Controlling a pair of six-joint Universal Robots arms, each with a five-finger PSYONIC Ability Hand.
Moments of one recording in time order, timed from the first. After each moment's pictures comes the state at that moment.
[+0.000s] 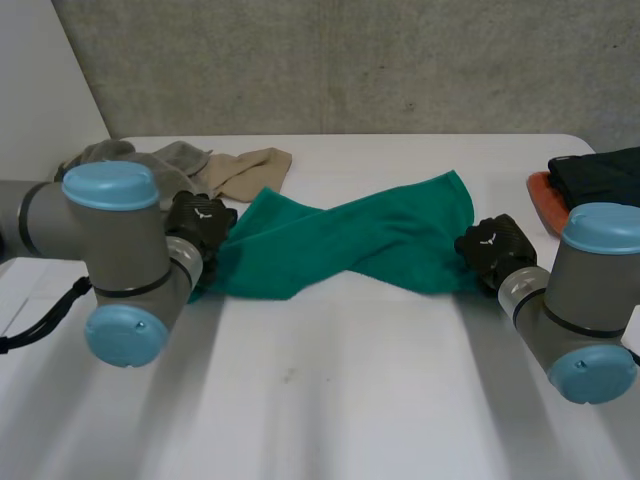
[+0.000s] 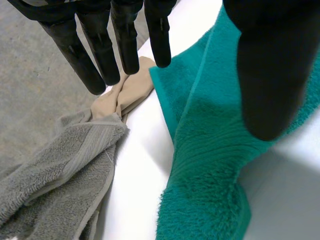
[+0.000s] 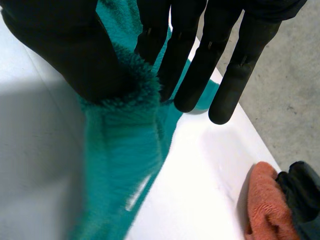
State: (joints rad) left arm 4.26 -2.21 -1.28 3.18 -1.70 3.71; right arm 1.88 -0.98 1.54 -0.25 1.51 2.44; left_hand 0.40 0.42 0.42 0.41 0.23; right_hand 1.14 1.17 1.17 1.17 0.98
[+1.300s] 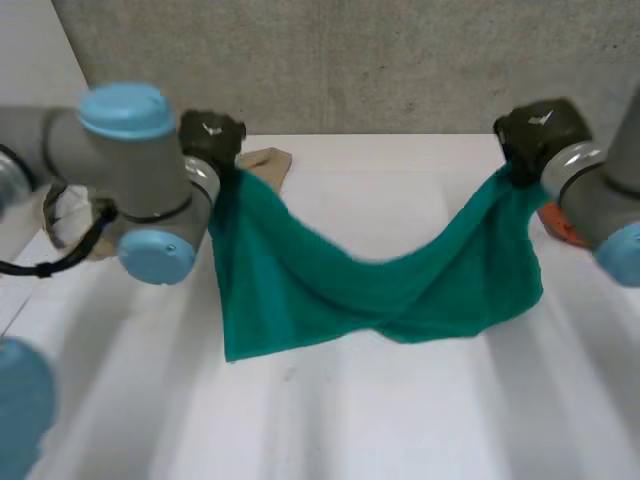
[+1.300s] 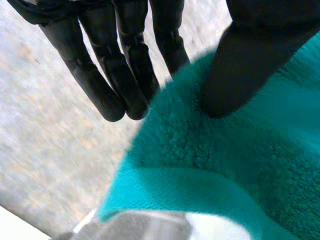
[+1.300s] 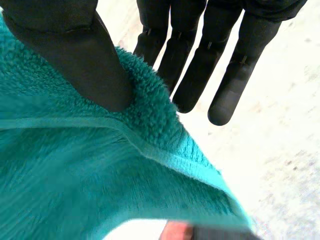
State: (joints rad) left arm 4.23 -2.43 -0.72 3.08 -1.72 3.60; right arm 1.86 -1.04 1.07 0.11 1.56 2.66; left_hand 1.07 1.07 1.08 1.08 0.90; right_hand 1.14 1.18 1.19 1.20 0.99
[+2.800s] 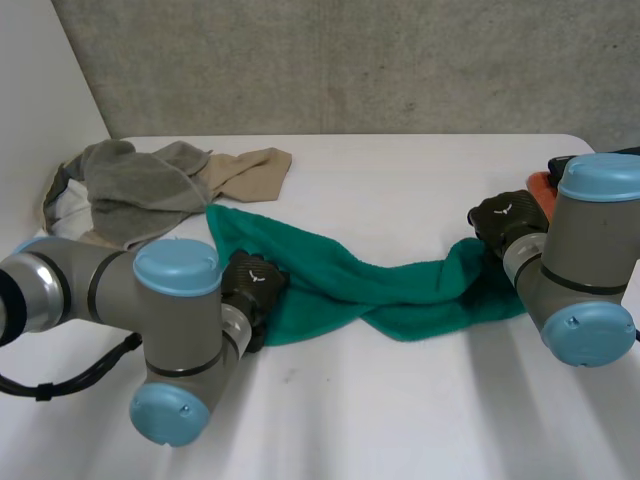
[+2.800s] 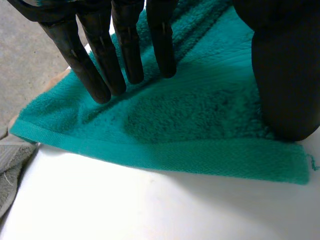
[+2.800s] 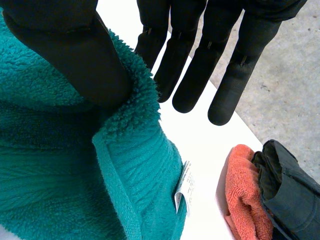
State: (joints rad) left arm 4.10 -2.26 -1.45 3.31 -1.69 3.68; right arm 1.92 -0.98 1.35 -0.05 1.65 2.57; left_hand 0.53 0.53 0.53 0.54 0.32; right_hand 1.14 1.18 1.19 1.20 0.99
